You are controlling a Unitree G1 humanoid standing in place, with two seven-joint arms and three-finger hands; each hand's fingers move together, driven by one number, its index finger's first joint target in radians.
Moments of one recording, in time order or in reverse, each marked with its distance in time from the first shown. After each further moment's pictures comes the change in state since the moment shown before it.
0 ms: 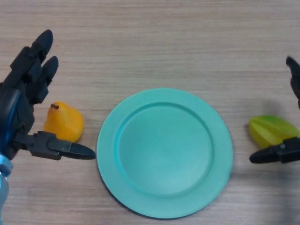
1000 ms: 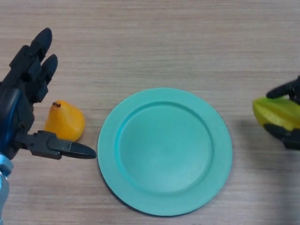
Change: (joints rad) left arm 0.000 -0.002 -0.003 -0.003 -0.001 -0.008 0.008; right arm 0.002 0.004 0.010 -0.102 -0.067 0.011 -0.070
